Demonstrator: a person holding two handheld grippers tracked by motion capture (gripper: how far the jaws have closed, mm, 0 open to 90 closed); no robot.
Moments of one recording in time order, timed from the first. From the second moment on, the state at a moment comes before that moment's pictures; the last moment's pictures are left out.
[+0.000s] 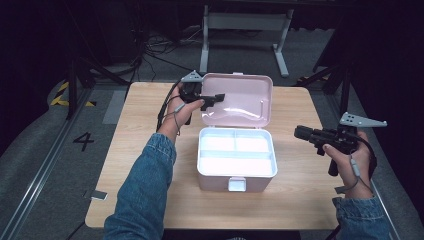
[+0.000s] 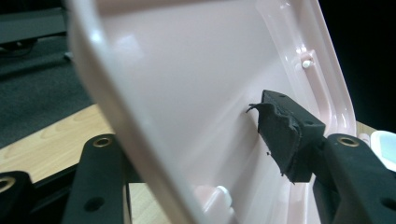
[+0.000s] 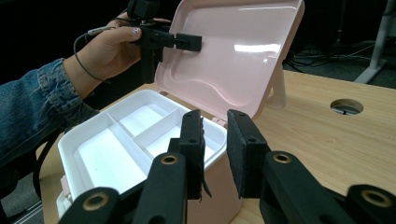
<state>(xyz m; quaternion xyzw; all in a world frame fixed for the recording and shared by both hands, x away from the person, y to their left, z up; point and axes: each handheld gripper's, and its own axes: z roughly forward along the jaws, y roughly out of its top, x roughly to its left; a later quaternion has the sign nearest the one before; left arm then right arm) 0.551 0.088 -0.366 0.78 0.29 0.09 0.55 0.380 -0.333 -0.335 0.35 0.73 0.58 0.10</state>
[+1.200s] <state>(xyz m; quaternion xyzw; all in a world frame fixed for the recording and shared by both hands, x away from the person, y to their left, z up) 0.558 0.098 -0.391 0.79 0.41 0.07 0.46 0.382 -0.331 -0.338 0.35 0.73 0.58 0.09</state>
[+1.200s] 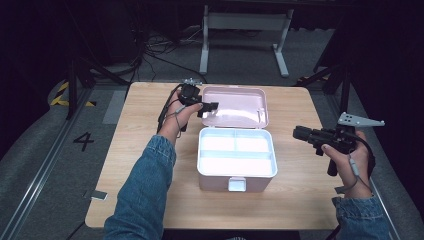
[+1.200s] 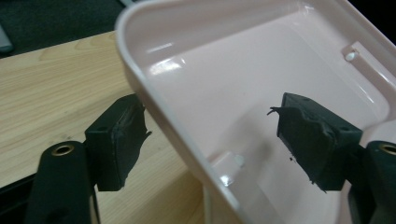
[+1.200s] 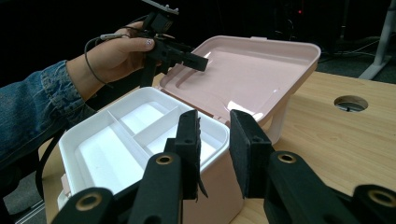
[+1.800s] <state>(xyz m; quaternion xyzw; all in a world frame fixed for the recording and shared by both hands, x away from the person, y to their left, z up) 0.516 0.119 -0.340 0.77 0.36 0.13 0.51 0.398 -0.325 -0.336 0.35 0.73 0.58 0.09</state>
